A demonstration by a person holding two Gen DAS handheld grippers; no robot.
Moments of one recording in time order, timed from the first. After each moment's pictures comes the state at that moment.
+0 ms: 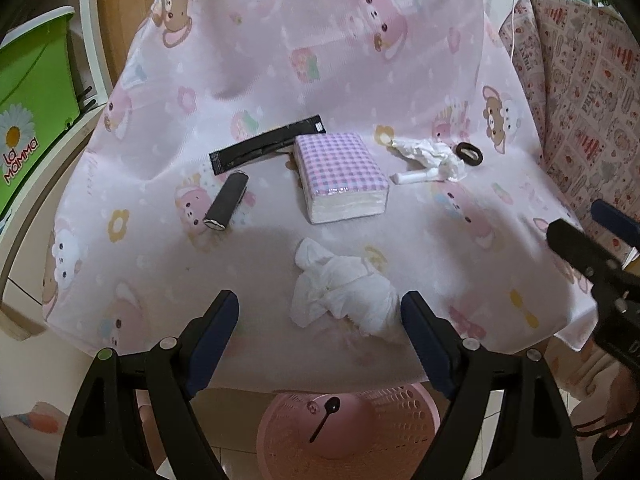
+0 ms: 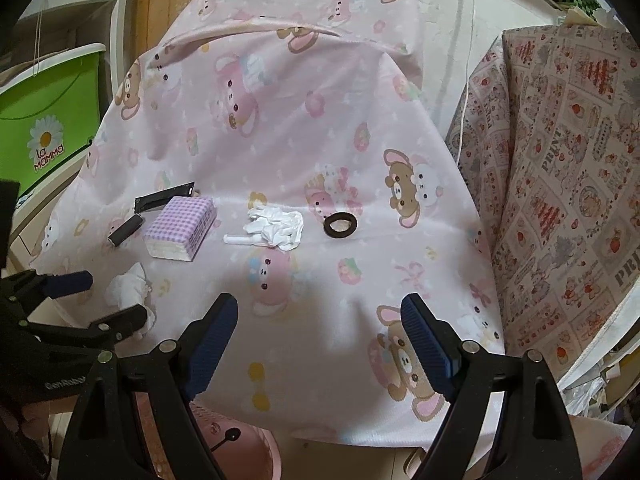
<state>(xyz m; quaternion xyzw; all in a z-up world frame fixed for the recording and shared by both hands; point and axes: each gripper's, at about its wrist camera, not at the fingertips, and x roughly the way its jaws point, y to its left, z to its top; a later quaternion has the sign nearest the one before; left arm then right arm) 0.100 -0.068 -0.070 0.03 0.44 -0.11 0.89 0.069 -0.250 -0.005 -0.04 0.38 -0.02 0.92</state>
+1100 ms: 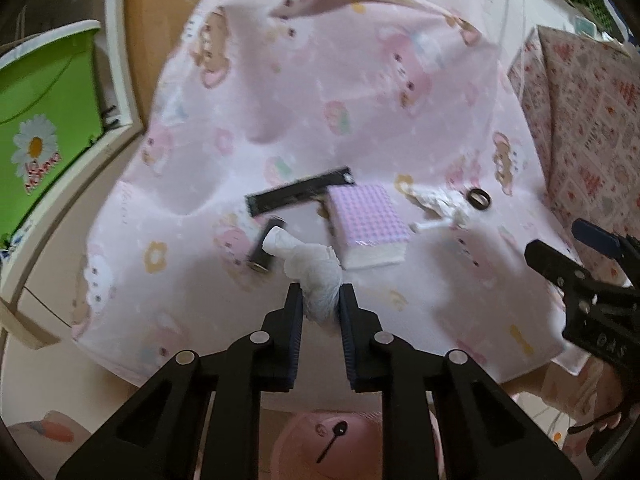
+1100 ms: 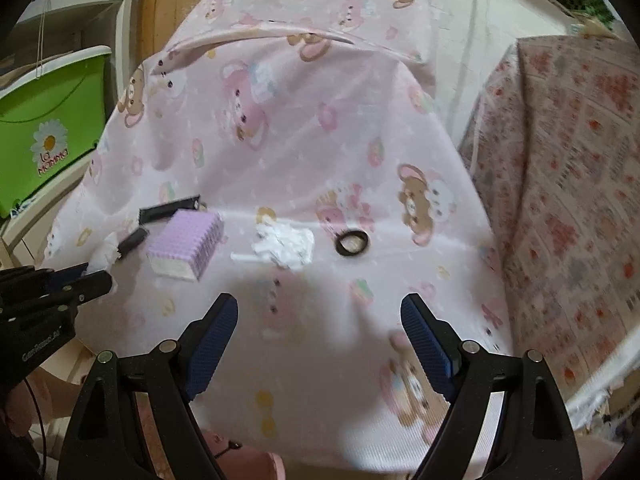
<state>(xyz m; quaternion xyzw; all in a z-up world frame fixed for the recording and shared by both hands) 0.102 -0.042 -0.039 0.02 0.39 -0.08 0.92 0.094 -0.242 -0.004 -0.04 0.37 0.01 0.93</state>
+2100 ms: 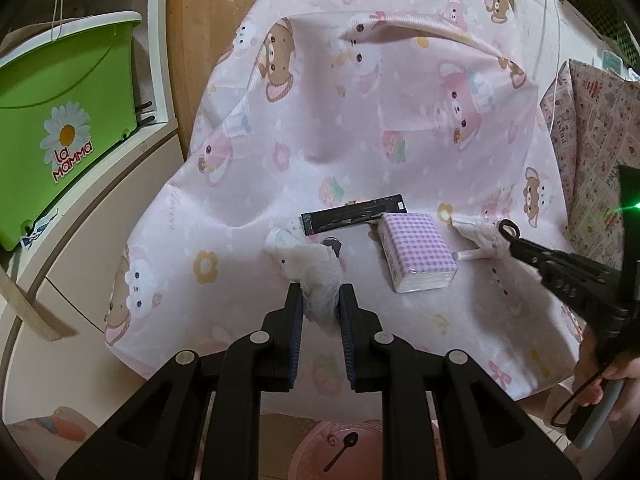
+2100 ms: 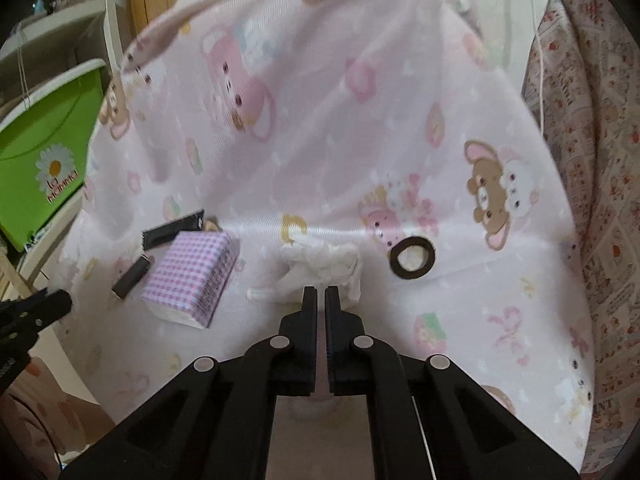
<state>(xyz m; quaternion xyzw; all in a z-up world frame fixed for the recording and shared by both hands) 0.102 -0.008 -0.027 -0.01 0.37 -0.04 0.93 0.152 -0.237 -0.034 0.04 0.40 0.07 0.91</state>
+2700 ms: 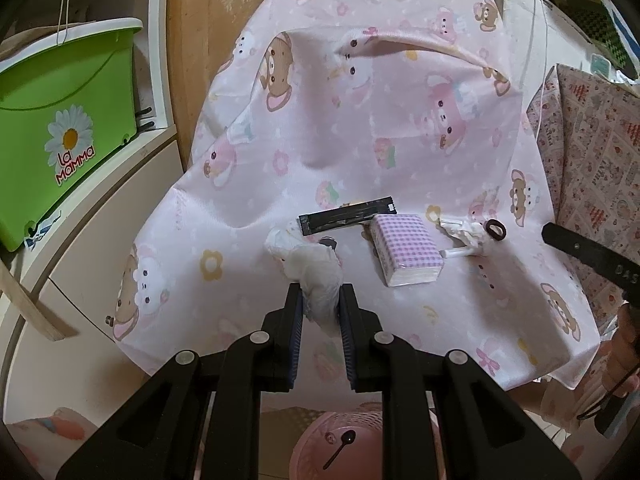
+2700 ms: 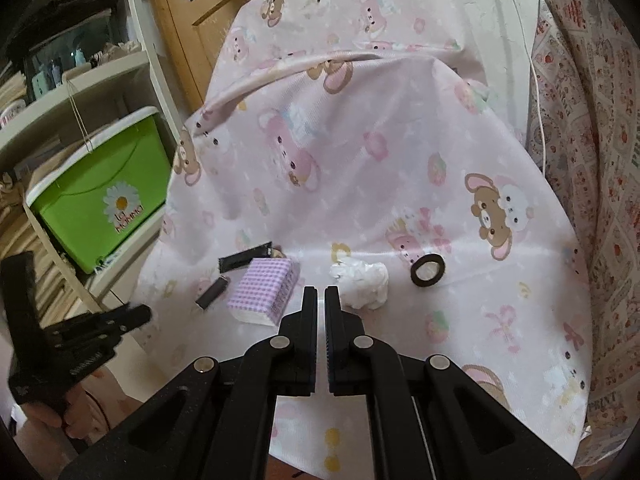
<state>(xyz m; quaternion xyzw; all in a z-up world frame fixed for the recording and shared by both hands) 0.085 -0.003 -0.017 -0.01 0.36 -0.06 0.93 0.113 -0.265 0.012 0.09 0.36 0.15 0.92</state>
